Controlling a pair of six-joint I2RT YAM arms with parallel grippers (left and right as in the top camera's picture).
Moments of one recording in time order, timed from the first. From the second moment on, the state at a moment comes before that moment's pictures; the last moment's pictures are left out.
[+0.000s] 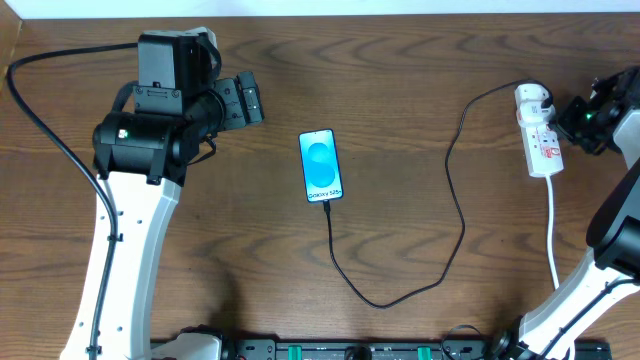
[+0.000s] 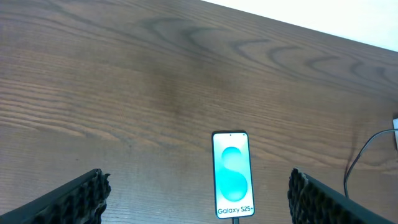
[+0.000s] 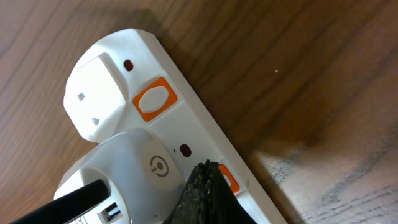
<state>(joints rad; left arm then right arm) -0.13 1.42 1.57 -0.98 0.04 -0.30 -0.45 2.13 1.50 -0.54 -0.36 0.30</state>
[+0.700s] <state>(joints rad) -0.13 1.42 1.57 -0.98 0.04 -0.30 -0.39 2.10 1.48 -0.62 -0.39 0.40</state>
